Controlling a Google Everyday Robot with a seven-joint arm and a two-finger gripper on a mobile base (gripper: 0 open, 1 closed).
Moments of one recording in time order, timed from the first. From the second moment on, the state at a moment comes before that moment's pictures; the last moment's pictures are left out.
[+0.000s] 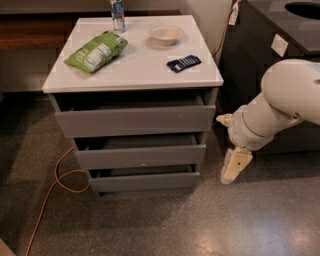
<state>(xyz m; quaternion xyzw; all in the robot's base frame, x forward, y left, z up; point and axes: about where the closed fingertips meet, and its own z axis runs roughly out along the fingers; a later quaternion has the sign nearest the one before) 0.494 -0.185 0.776 -0.66 0.73 0.01 0.19</state>
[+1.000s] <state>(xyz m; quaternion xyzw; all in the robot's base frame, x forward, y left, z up) 0.524 -0.148 0.676 -0.69 0.68 0.06 0.23</state>
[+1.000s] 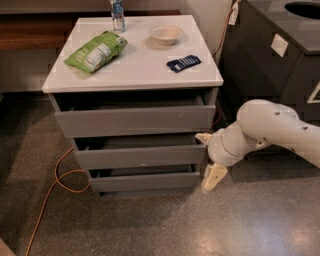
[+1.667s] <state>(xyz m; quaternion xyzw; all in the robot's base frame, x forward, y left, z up) 0.540 -0.134 0.616 -0.71 0.67 0.06 0.23</state>
